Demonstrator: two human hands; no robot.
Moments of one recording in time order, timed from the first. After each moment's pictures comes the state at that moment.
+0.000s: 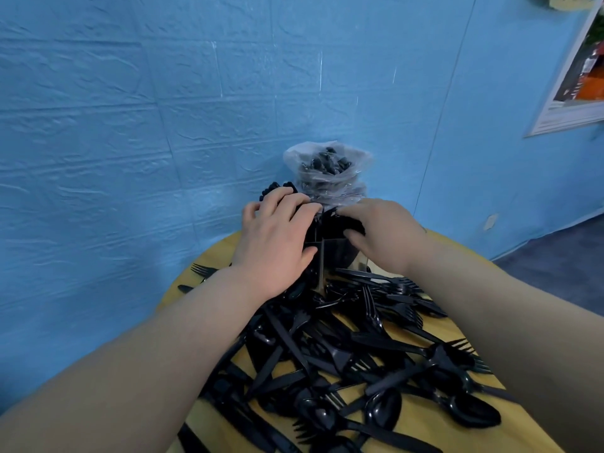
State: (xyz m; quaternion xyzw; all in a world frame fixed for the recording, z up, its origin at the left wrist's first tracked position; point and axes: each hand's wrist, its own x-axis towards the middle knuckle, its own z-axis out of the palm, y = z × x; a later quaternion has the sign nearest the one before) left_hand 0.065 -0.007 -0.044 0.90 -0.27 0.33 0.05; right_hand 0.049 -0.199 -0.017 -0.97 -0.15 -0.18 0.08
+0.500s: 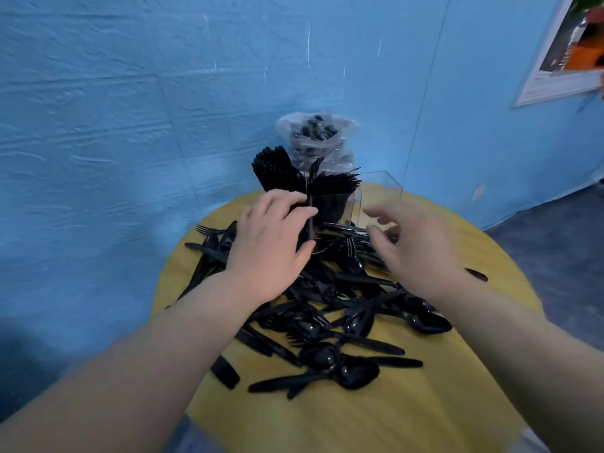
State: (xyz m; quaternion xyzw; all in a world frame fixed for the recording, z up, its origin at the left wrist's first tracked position) left_hand -0.025 -0.002 -0.053 0.91 -0.28 0.27 0.12; right_hand -0.077 -0.200 -0.039 -0.93 -0.06 -0.27 0.25
